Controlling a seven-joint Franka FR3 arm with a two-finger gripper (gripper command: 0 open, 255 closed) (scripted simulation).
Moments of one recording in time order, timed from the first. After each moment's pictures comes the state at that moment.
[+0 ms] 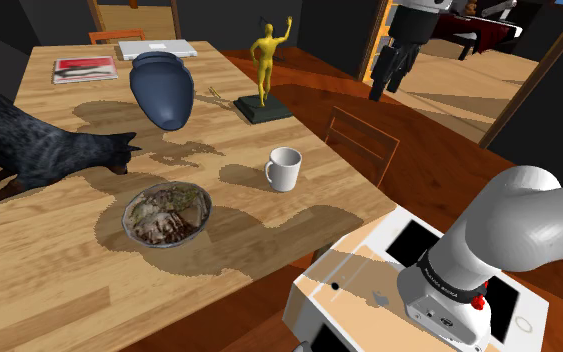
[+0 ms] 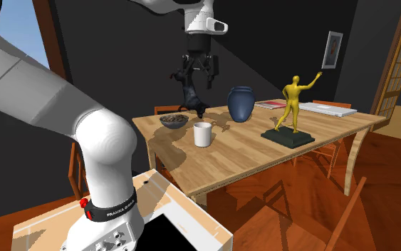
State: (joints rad) arm -0.01 -0.78 -0.06 -2.38 0.00 1.62 -0.12
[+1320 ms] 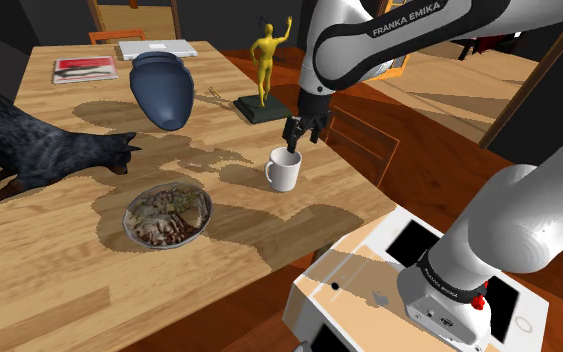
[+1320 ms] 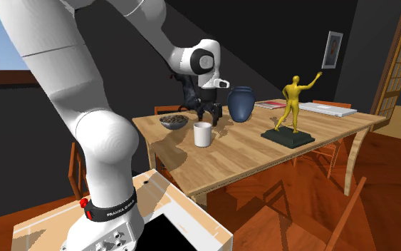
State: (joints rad) arm 0.05 -0.28 0.08 -2.46 0.08 2.20 0.07
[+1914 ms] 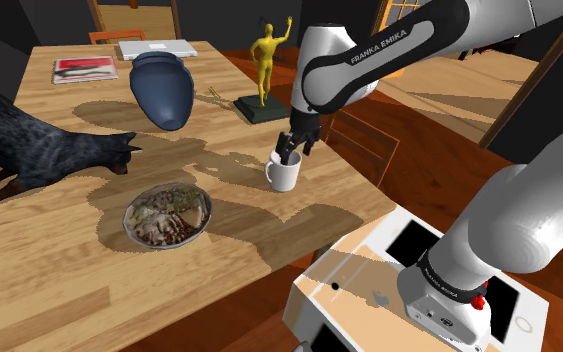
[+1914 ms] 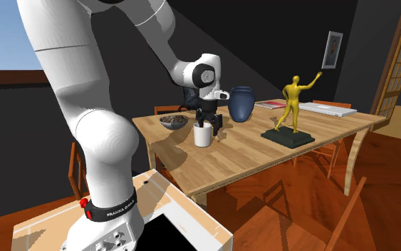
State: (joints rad) arm 0.05 -0.17 0.09 -2.48 0.08 2.34 0.08
